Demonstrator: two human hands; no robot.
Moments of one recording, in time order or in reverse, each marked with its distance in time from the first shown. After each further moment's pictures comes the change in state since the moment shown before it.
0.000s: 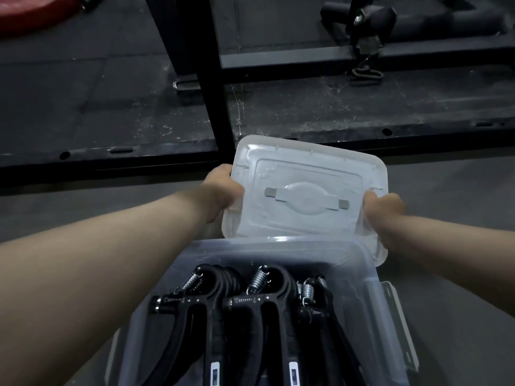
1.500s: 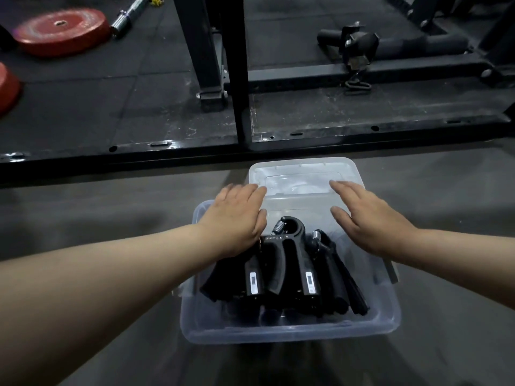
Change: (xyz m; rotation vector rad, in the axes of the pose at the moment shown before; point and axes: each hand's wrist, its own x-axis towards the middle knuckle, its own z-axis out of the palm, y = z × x) left_hand -0.154 -0.057 -0.027 1.010 0.116 0.765; right_hand -0.173 0.019 -0.071 -0.585 -0.250 -1.032
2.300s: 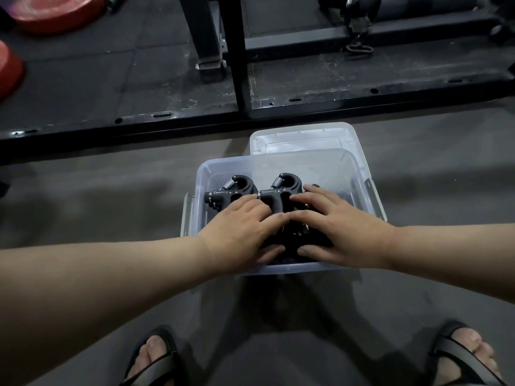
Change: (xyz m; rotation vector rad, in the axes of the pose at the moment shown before) left_hand -0.092 0.047 -0.004 -0.002 0.028 0.392; right_hand -0.082 -0.047 0.025 -0.074 -0.109 -0.517
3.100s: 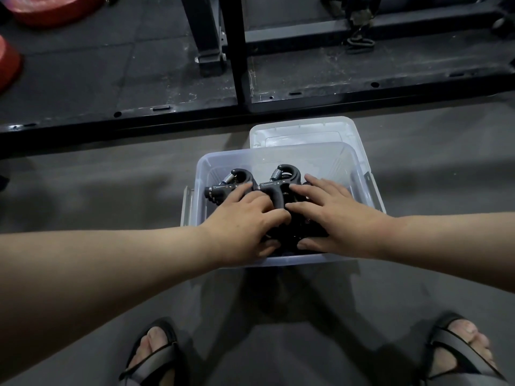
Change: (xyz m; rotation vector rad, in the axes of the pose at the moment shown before) left_hand 0.001 0.005 -0.006 -0.010 -0.096 -0.060; right_hand 0.007 -0.006 -0.004 -0.062 -0.057 0.061
